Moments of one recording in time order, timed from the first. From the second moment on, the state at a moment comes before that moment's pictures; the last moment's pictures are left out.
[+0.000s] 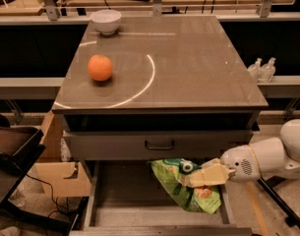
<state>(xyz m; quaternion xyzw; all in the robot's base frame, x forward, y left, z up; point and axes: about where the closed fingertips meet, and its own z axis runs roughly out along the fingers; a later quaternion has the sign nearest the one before) 0.403 -0.127 0.713 -0.30 0.79 0.50 0.18</state>
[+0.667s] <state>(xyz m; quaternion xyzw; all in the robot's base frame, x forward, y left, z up) 0.404 -0.124 0.663 -0.27 0.82 0.47 0.19</state>
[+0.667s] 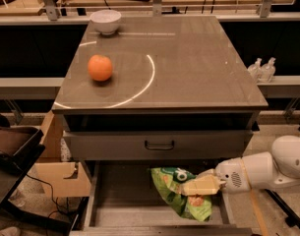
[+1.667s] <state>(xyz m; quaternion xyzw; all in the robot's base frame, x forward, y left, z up) 0.408 -0.111 0.591 -0.23 0.85 0.44 0.18</state>
